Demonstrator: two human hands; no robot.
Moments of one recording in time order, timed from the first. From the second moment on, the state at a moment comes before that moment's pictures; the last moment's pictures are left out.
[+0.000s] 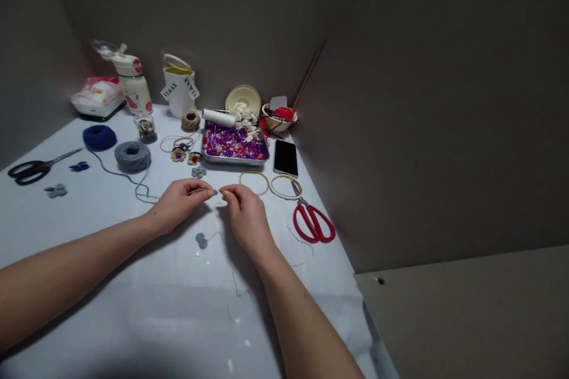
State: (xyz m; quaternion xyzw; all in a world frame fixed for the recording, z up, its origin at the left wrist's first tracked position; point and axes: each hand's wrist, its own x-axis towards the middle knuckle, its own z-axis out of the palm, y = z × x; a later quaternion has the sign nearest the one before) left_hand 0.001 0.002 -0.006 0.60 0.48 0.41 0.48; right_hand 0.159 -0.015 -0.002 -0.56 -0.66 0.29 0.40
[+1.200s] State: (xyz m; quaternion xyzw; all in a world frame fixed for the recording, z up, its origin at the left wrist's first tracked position) left_hand 0.005 -0.004 -0.001 0.54 0.49 0.42 0.55; right_hand 0.147 -0.014 -0.008 -0.55 -0.51 0.45 0.49
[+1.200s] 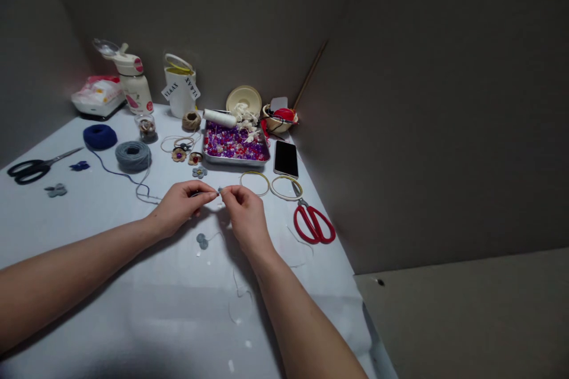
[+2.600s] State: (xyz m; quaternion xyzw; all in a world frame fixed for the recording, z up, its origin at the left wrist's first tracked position) left_hand -0.008 0.009 -0.002 0.79 0.42 0.30 0.34; right_hand 0.166 -0.018 0.006 -0.49 -0.81 0.19 0.27
